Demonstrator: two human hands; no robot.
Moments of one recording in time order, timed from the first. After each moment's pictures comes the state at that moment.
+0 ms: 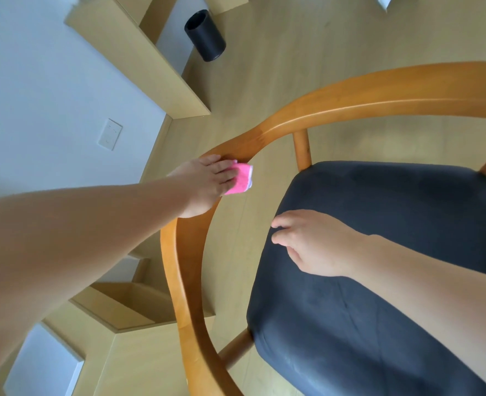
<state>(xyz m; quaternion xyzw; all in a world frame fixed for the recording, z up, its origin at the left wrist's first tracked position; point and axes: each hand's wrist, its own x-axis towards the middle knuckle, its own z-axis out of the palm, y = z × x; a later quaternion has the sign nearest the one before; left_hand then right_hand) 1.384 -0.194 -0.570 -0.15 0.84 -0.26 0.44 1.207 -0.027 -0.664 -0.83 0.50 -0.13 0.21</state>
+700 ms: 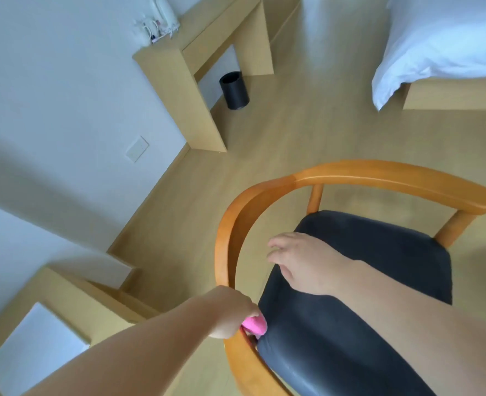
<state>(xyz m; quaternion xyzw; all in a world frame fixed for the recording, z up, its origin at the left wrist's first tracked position) 1.486 0.006 -0.547 -0.30 0.85 0.17 0.41 1.275 0.013 -0.550 -0.86 0.47 -0.09 0.18</state>
